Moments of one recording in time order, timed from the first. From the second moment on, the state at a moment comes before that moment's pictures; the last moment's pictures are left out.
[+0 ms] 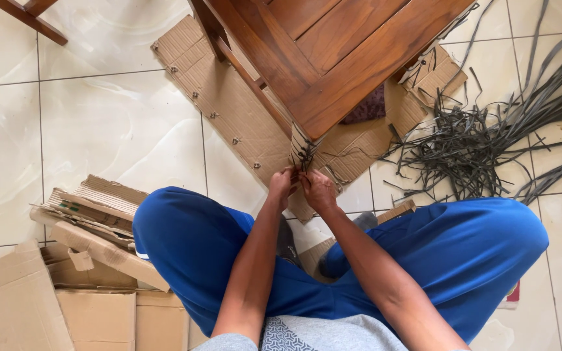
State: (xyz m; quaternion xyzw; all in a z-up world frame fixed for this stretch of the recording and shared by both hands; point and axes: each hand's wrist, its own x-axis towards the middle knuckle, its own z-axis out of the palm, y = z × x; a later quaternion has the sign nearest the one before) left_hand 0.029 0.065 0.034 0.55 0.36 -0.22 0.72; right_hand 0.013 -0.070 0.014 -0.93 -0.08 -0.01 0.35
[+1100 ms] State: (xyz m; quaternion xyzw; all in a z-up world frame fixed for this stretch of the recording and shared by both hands) left_hand 0.020 0.087 0.015 0.95 0.08 -0.15 0.25; right_hand 0.025 -0.084 0.031 -0.92 0.00 0.11 0.38
